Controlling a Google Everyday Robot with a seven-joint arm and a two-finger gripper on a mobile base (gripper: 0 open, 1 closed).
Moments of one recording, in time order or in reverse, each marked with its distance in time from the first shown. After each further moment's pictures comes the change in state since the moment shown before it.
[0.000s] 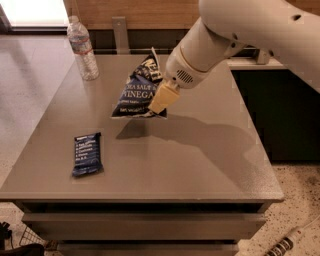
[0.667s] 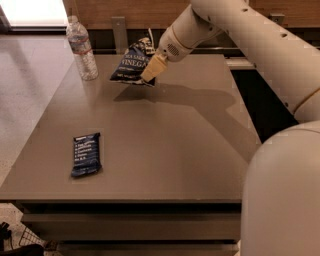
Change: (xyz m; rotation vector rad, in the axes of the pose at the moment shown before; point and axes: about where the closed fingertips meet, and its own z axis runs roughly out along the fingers) arm -0.043 -0.130 0.063 -0.016 -0.138 0.072
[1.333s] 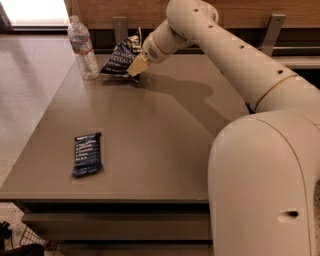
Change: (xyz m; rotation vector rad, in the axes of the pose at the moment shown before) arm -0.031 -0.048 0.070 0.102 -0.082 0.038
